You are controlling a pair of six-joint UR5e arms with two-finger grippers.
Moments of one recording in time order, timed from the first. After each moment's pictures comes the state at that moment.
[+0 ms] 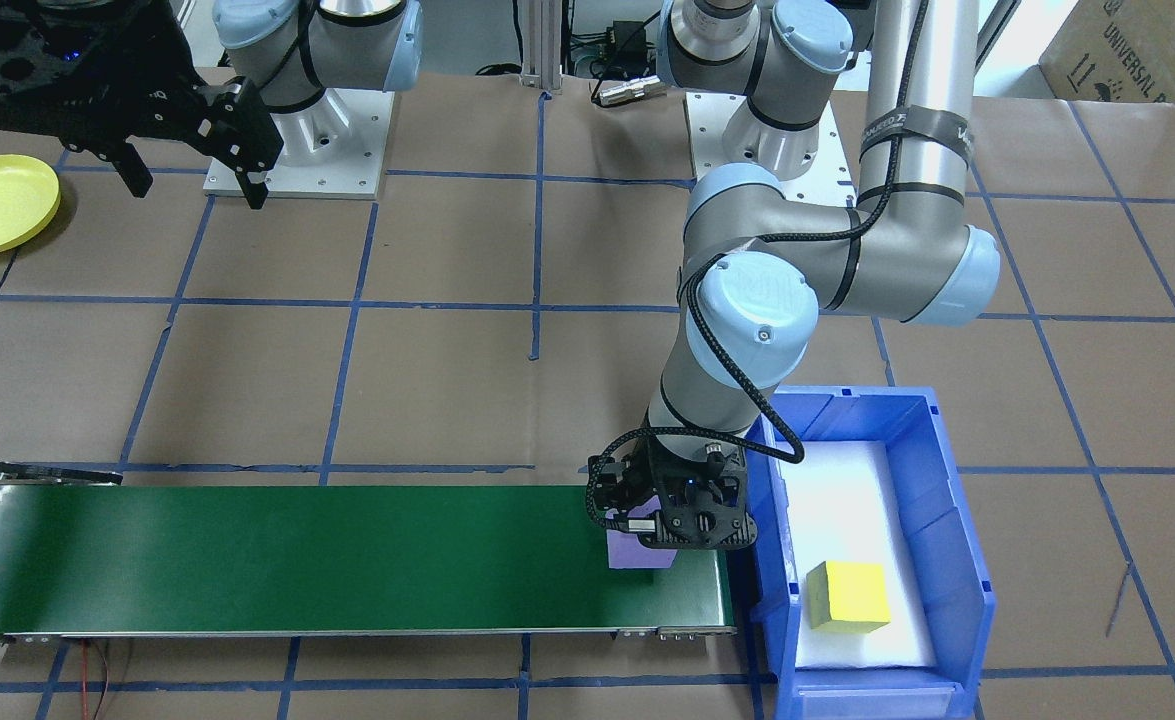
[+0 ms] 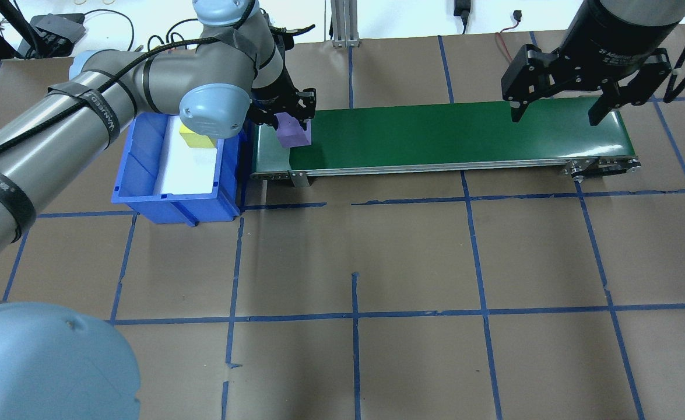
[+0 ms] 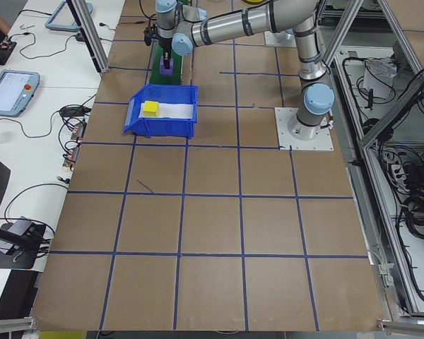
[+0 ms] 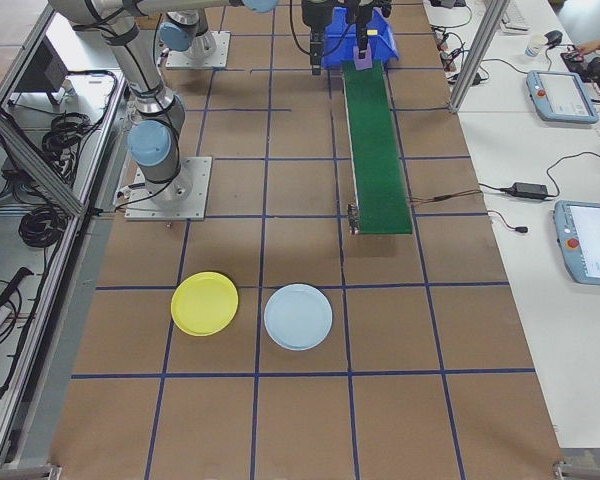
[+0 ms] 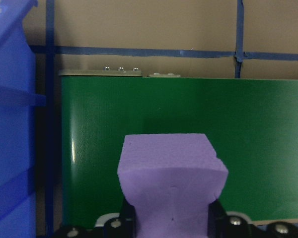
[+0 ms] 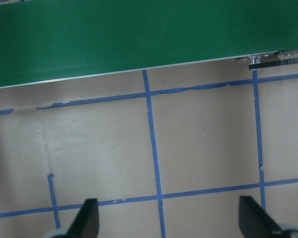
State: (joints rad) left arm -1.73 -2.05 -1.49 -1.05 1.49 -0.19; right arm 1.54 -1.65 1.52 -1.50 -1.57 0.08
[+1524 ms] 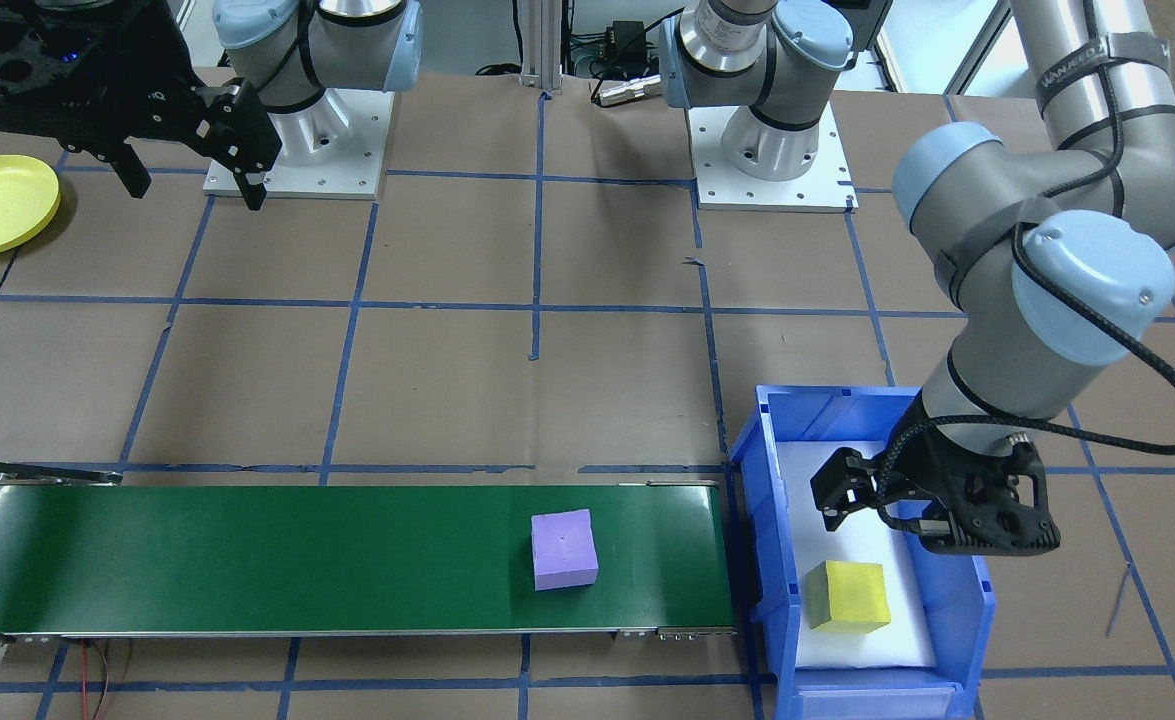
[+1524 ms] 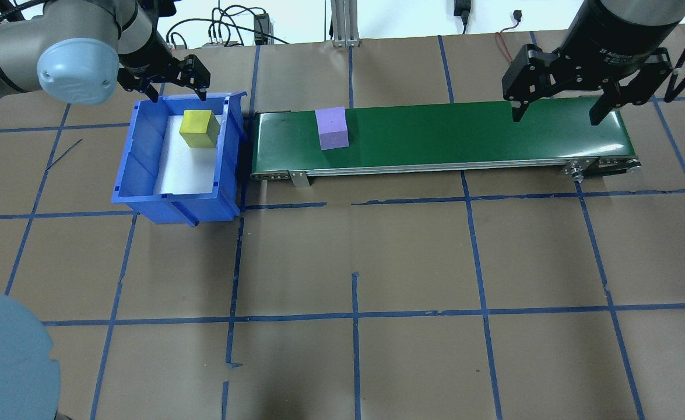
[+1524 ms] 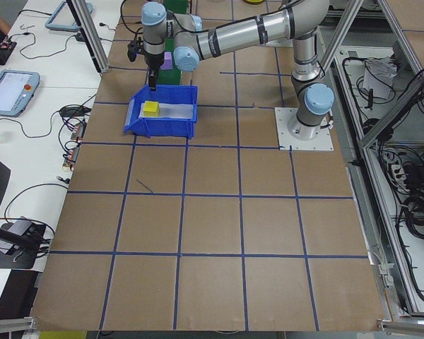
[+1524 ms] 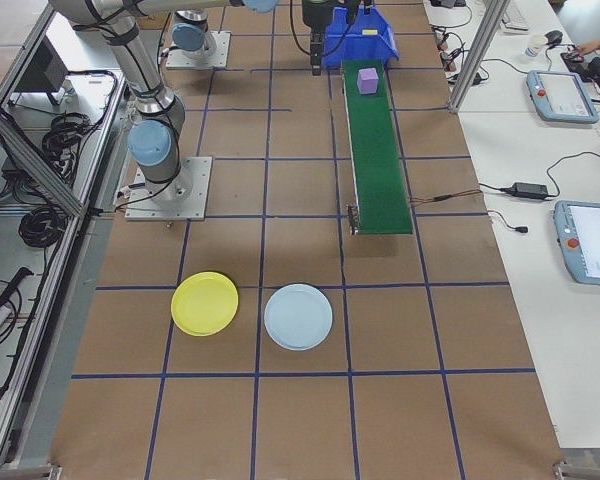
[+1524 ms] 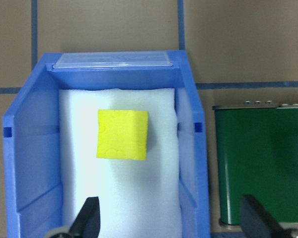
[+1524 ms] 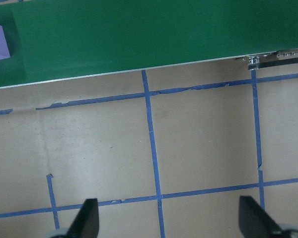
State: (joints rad) left arm -1.45 -1.97 -1.47 -1.12 1.54 0.16; right arm 1.54 -1.65 1.52 -1.50 -1.57 0.08
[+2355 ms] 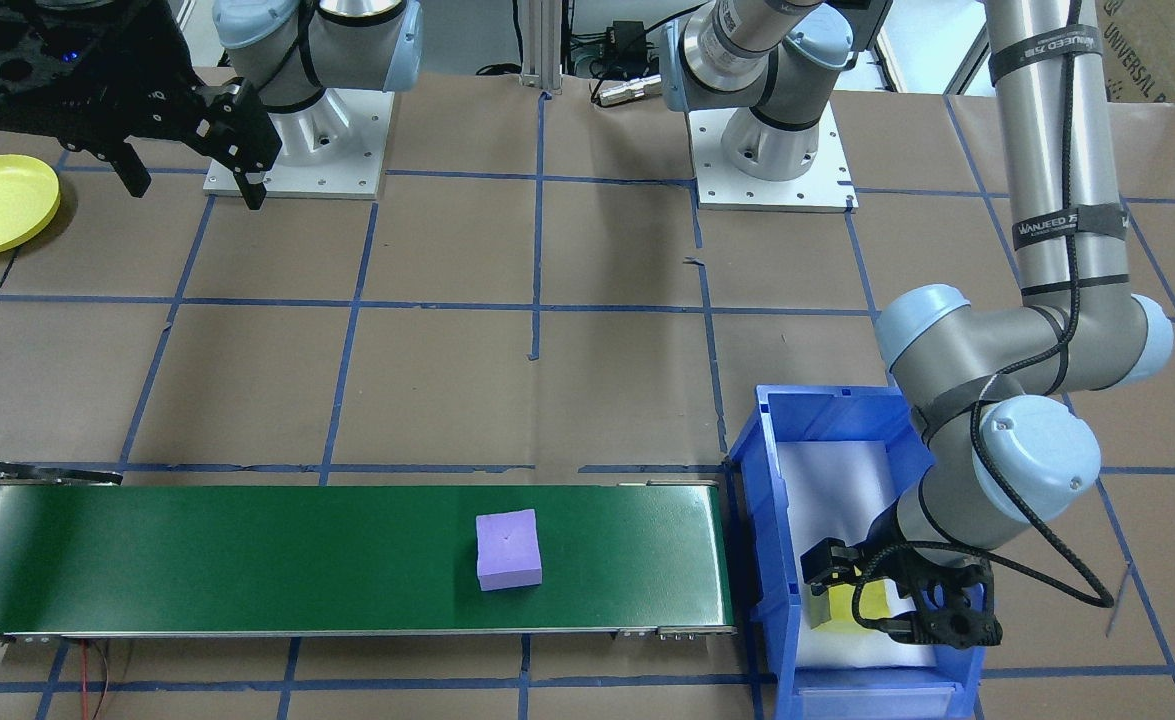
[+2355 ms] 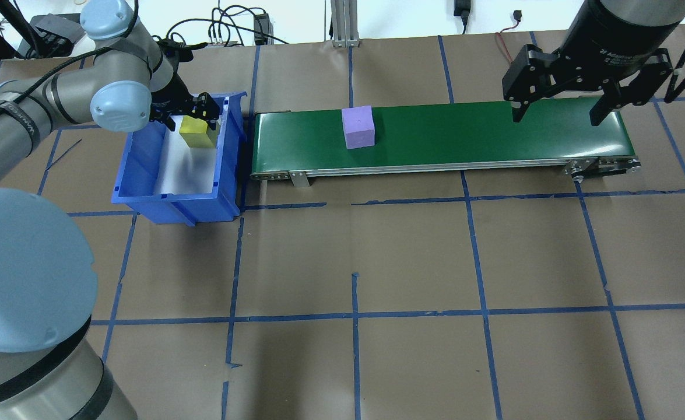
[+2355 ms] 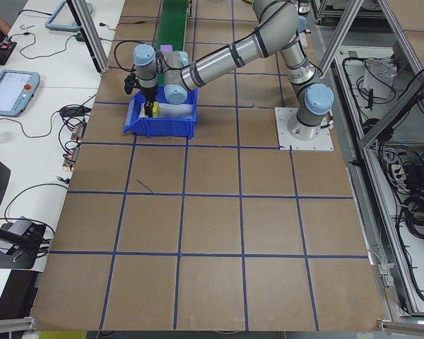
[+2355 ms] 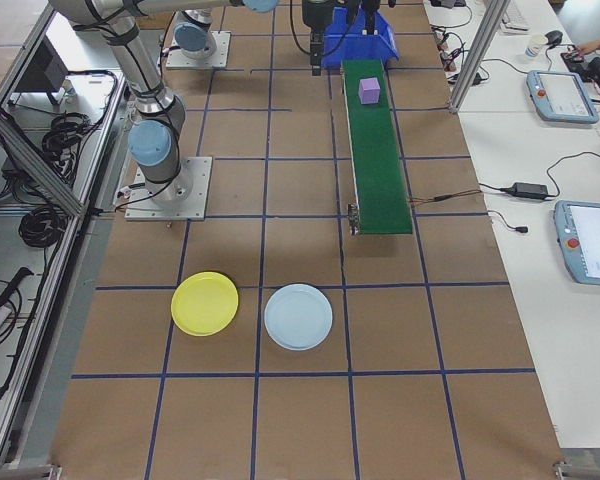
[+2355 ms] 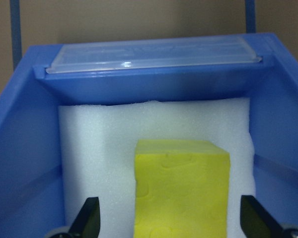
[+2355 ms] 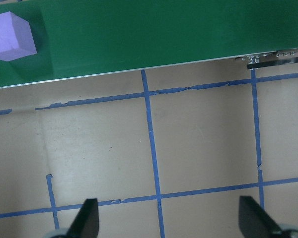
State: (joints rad) left arm -1.42 -2.17 -1.48 -0.99 1.53 0.19; right arm 1.54 -1.65 1.52 -1.50 -1.57 0.08
